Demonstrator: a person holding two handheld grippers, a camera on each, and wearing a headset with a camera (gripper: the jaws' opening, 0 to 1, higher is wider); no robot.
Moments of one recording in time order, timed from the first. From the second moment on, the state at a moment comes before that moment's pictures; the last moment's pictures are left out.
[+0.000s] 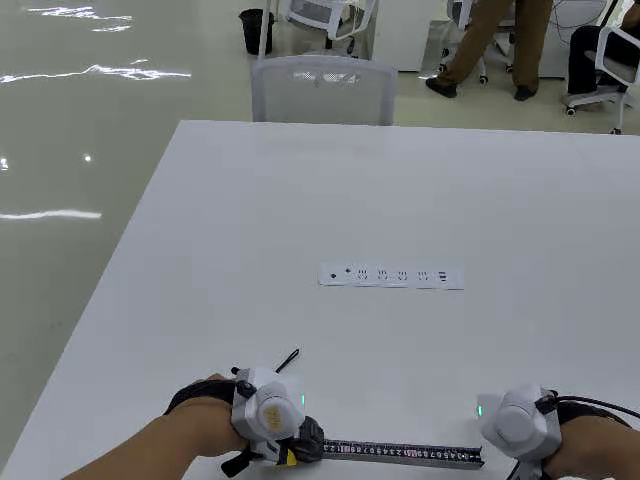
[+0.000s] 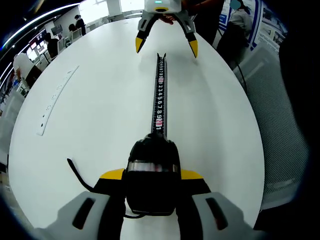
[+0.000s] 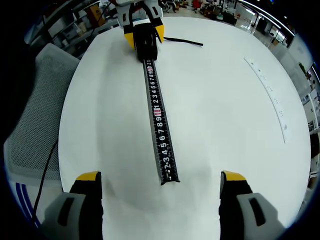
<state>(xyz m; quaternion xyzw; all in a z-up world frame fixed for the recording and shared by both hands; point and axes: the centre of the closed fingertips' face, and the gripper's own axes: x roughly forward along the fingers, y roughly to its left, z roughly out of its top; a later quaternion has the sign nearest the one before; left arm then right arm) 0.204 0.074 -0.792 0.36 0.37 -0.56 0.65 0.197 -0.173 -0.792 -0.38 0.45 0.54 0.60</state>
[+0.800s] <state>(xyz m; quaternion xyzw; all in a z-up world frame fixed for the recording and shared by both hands) 0.208 0.088 -0.776 0.29 0.35 -0.53 0.72 0.202 -0.181 -0.791 -0.38 0.45 0.53 0.61</state>
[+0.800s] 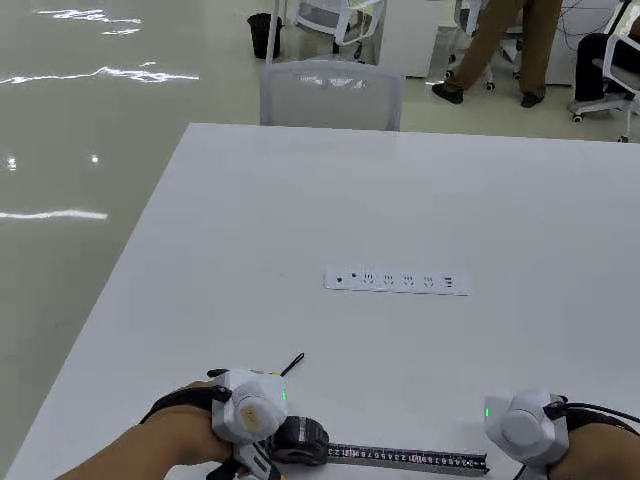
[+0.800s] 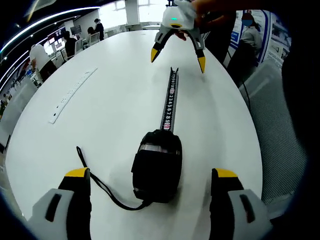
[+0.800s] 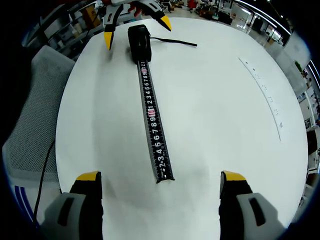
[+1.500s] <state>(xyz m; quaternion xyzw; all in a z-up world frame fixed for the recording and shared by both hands) 0.192 0.159 -0.747 0.15 0.30 -0.40 0.85 0.190 -0.192 -0.763 -0.24 0.41 0.44 0.76</state>
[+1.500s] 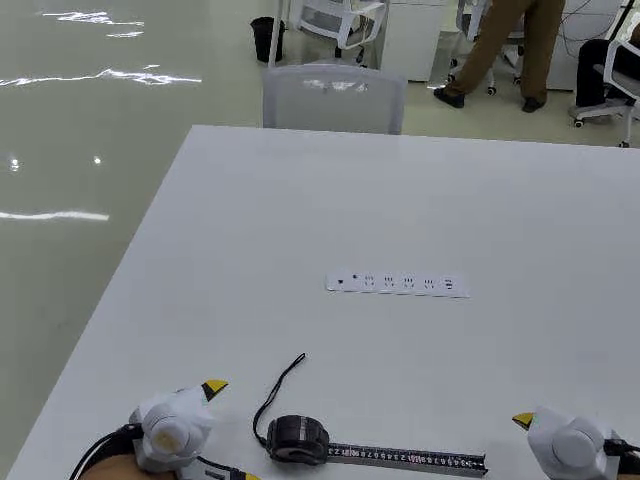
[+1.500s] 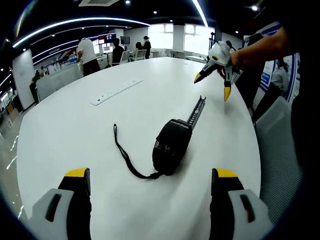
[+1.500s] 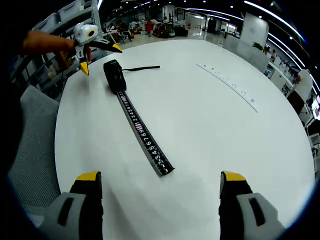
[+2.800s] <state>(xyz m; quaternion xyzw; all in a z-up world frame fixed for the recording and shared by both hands) 0.110 0.230 -0.714 0.04 0.25 -0.28 0.93 0.122 -0.222 -0.710 -0.09 0.28 0.31 0.90</state>
